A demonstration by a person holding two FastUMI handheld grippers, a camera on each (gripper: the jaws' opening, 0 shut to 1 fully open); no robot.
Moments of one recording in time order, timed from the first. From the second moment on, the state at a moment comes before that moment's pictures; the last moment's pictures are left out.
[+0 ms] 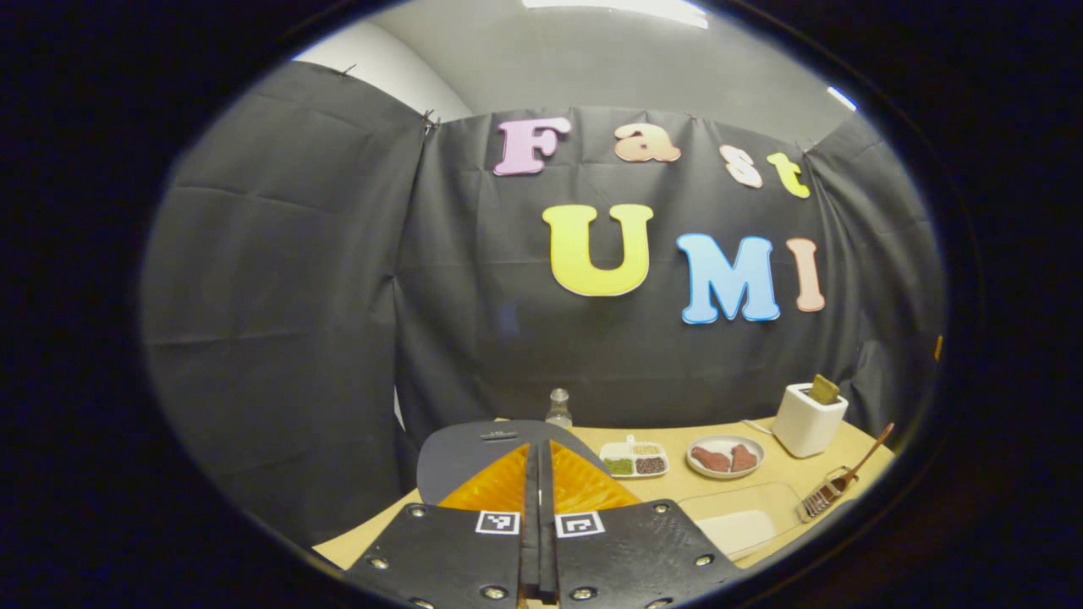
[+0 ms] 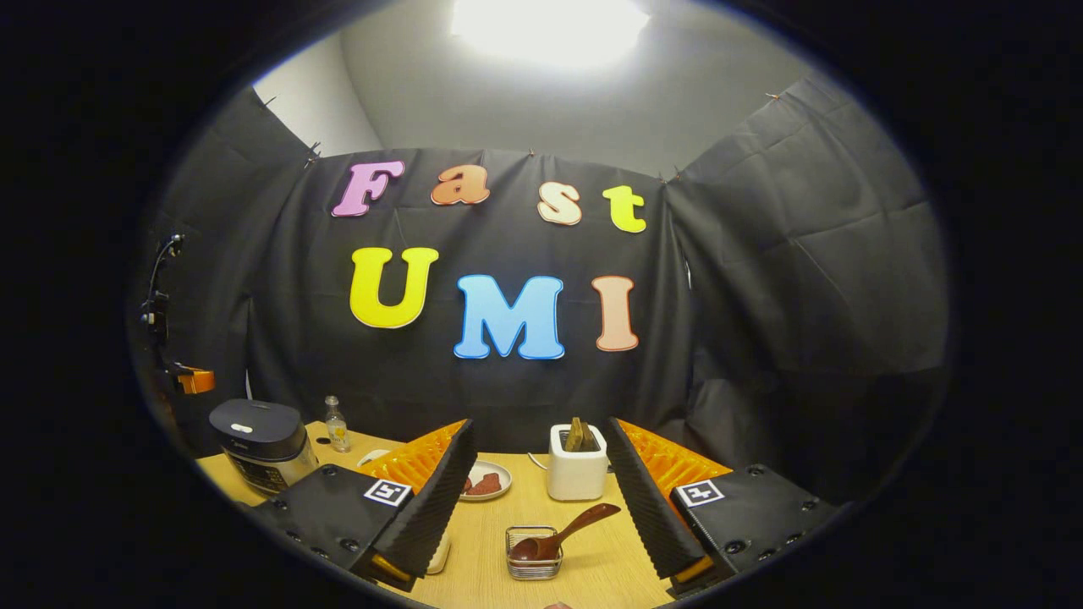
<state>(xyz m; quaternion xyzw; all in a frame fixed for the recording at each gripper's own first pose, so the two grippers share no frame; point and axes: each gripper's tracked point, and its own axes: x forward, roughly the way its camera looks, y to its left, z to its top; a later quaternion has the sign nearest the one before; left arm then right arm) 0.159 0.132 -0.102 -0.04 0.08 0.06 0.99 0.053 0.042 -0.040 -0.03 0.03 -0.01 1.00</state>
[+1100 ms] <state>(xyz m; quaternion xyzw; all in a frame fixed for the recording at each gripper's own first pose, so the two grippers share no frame) 0.202 0.143 -0.217 -0.04 0.15 0.06 0.99 0.068 0.074 -0.049 -0.05 0.04 -0.01 1.00</state>
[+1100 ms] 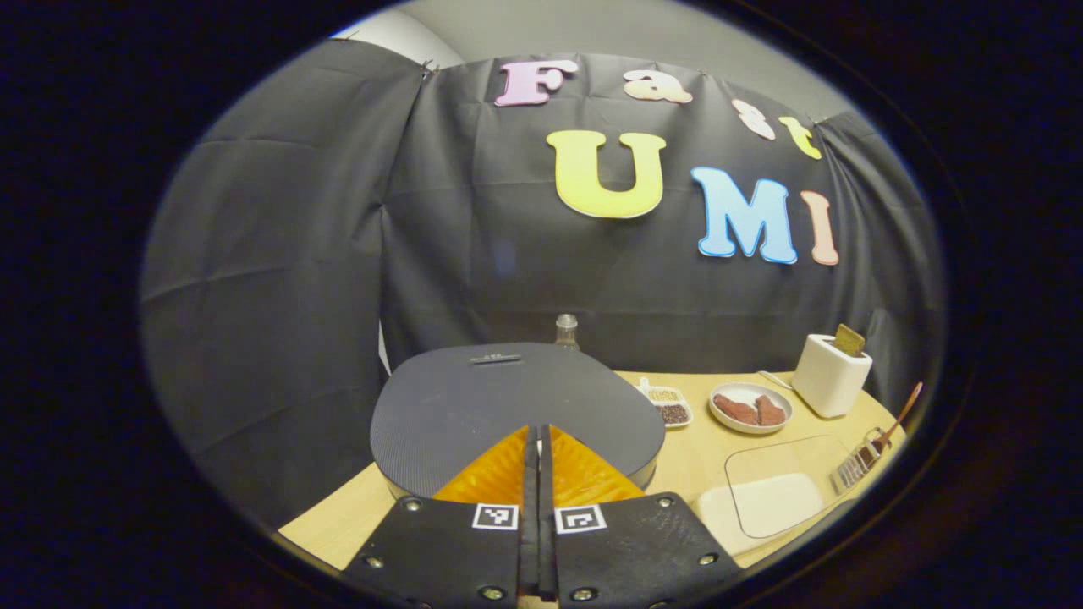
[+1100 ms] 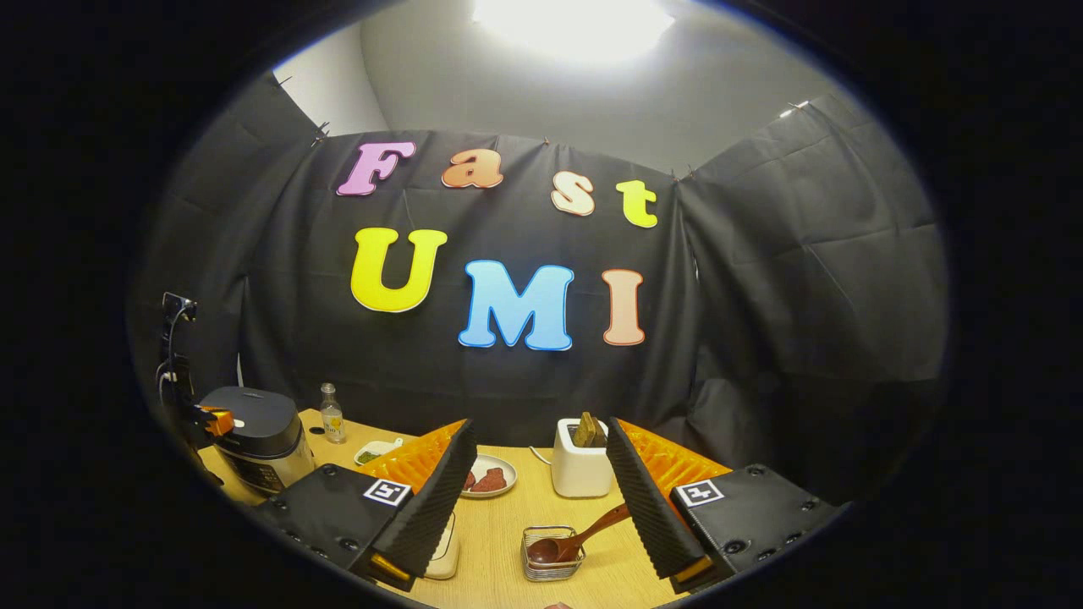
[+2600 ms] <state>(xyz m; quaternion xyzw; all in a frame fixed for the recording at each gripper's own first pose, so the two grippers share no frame) 0.025 0.111 0.035 0.03 -0.03 0.11 0.99 0.111 -0.010 -0.137 0.06 0.16 0.01 0.99</state>
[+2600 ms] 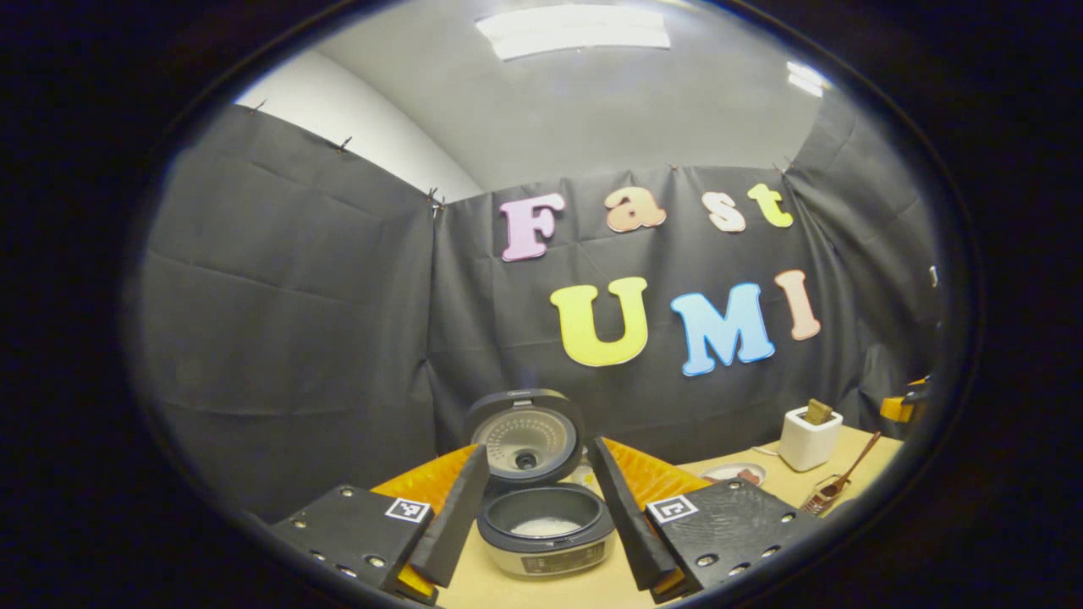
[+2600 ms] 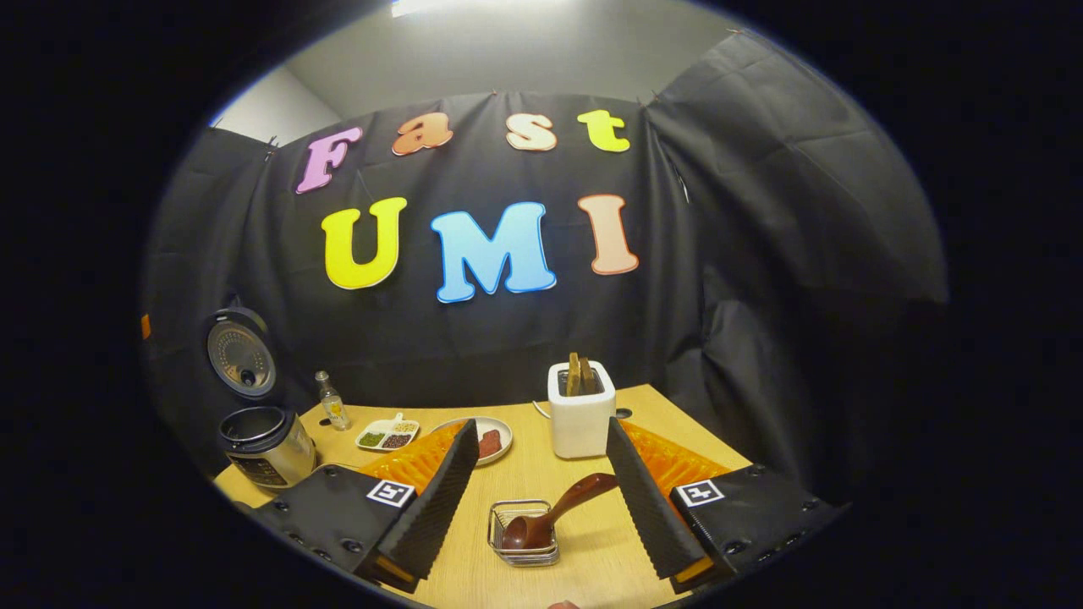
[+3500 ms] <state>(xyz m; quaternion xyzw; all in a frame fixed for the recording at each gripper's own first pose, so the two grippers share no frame) -0.016 0.149 0.030 0.05 -0.01 0.17 0.99 0.130 -0.012 -0.277 0.23 0.32 -0.01 0.92</state>
